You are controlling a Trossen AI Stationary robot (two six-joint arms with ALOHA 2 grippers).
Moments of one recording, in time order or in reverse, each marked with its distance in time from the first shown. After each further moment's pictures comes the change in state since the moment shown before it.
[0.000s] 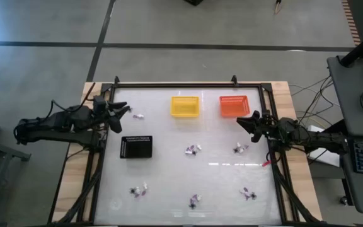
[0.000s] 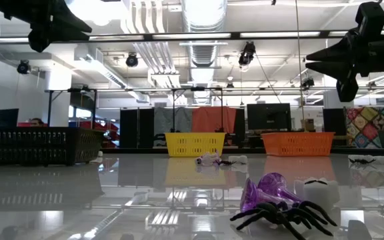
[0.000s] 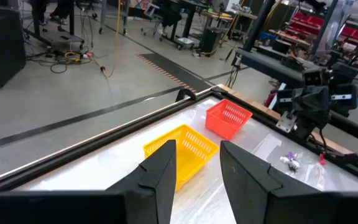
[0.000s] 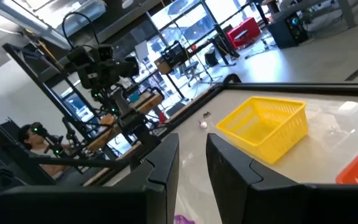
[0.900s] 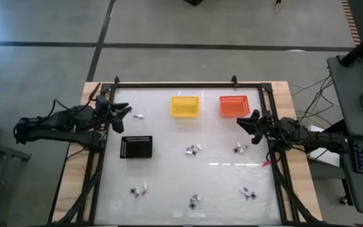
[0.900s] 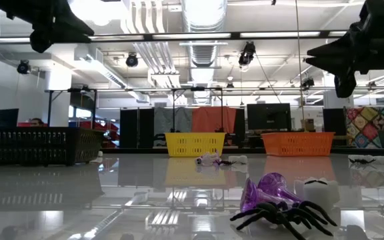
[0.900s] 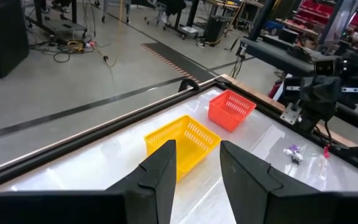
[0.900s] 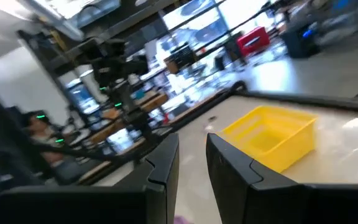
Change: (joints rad) left arm 0.000 0.047 0.020 -0.030 0.001 -0.043; right arm 0.000 0.009 0.000 0.031 -0.058 -0.078
